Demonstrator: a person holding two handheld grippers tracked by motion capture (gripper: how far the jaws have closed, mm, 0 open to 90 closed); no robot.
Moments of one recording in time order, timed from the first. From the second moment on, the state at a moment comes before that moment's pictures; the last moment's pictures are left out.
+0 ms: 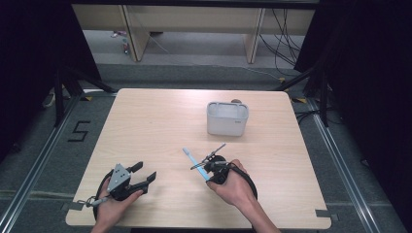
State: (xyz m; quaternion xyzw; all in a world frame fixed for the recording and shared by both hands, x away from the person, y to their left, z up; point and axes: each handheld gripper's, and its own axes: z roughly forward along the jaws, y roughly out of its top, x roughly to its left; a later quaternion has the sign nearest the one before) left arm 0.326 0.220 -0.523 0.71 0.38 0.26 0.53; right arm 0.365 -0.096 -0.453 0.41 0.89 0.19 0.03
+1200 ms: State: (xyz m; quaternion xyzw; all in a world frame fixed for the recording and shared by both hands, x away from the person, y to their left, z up) left arm 0.331 0.214 -0.516 0.70 0.38 0.24 0.56; right arm 0.346 -0.140 -0.463 0.41 0.80 0.40 0.16
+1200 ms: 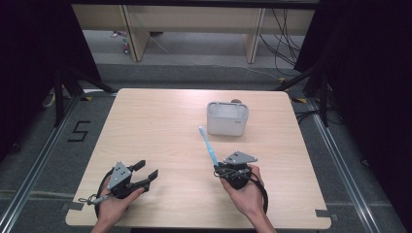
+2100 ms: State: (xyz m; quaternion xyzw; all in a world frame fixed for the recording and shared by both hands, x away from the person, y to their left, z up) left arm 0.390 0.104 -0.449 0.69 0.33 0.09 0.64; right arm 0.334 -0.126 -0.464 0.40 0.77 0.45 0.20
